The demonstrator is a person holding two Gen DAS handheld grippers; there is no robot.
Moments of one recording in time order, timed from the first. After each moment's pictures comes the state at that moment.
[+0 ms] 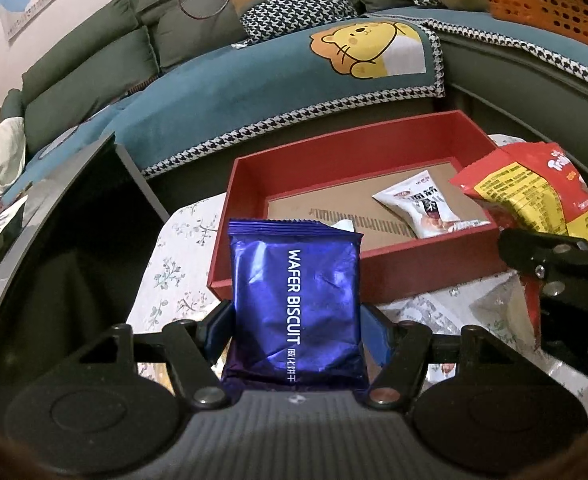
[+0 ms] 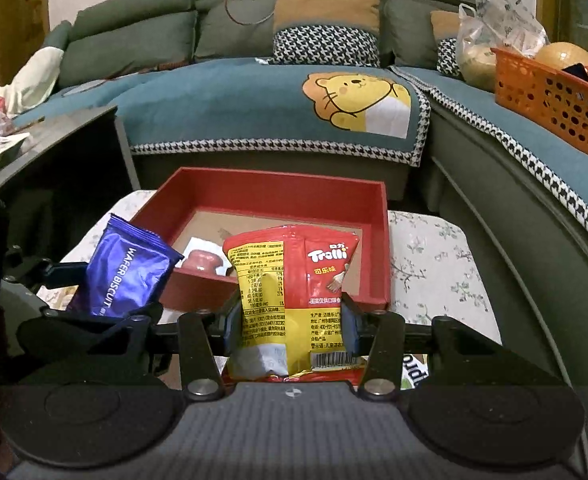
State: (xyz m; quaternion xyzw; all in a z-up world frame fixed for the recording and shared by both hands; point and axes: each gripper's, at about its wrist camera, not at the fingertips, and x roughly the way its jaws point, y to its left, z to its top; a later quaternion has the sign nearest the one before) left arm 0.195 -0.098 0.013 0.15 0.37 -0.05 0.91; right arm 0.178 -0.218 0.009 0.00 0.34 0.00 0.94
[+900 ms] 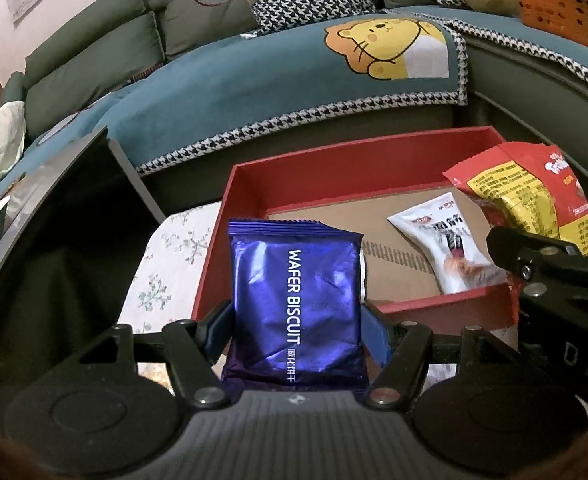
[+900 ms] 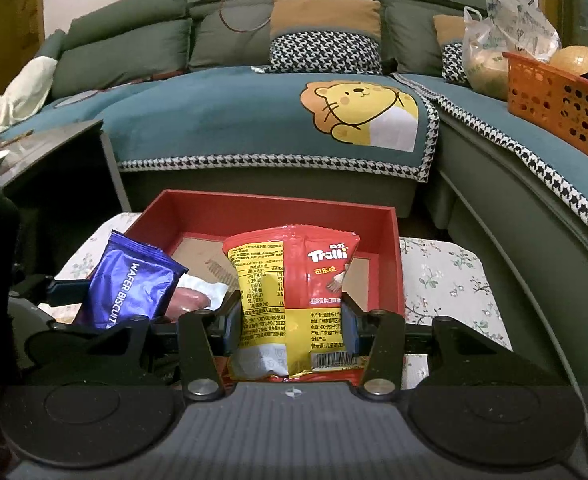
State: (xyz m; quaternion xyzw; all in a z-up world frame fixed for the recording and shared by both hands) left arm 0.250 -0.106 0.004 0.13 0.38 -0.03 0.91; right arm 0.226 -0.225 0.000 0.01 0.32 0.00 0.95
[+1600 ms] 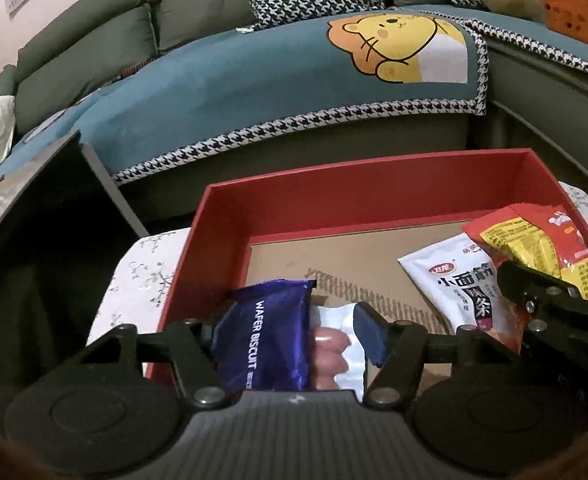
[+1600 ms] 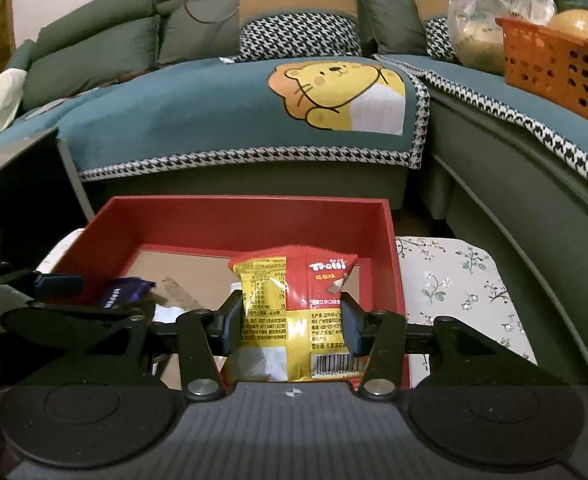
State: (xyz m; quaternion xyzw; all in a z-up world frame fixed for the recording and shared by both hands) left arm 0.322 -0.121 -0.023 0.12 0.39 -0.03 0.91; right arm 0.285 -0.248 -0.037 0.04 0.33 -0.02 0.94
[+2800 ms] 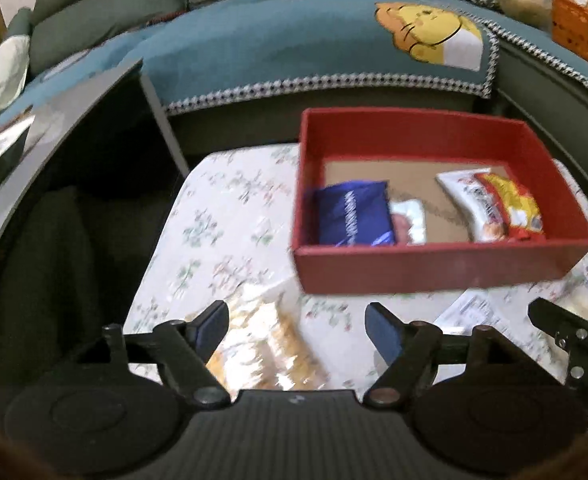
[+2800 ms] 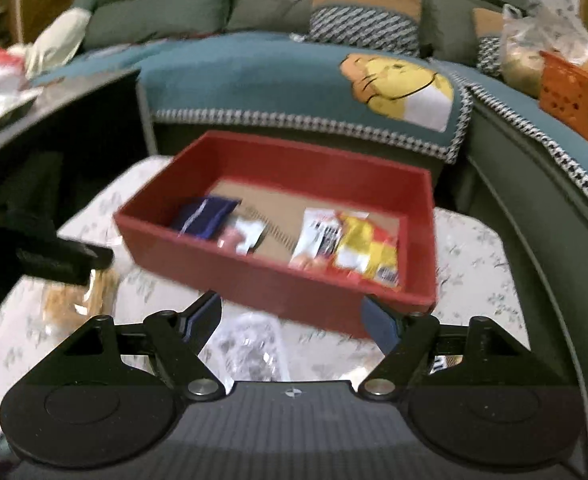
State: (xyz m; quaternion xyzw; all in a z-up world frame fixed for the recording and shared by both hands) left arm 0.238 -0.010 0.015 0.07 0.45 -0.04 0.89; right arm 0.205 -0.196 -0.019 -0.05 0.37 0.04 0.93
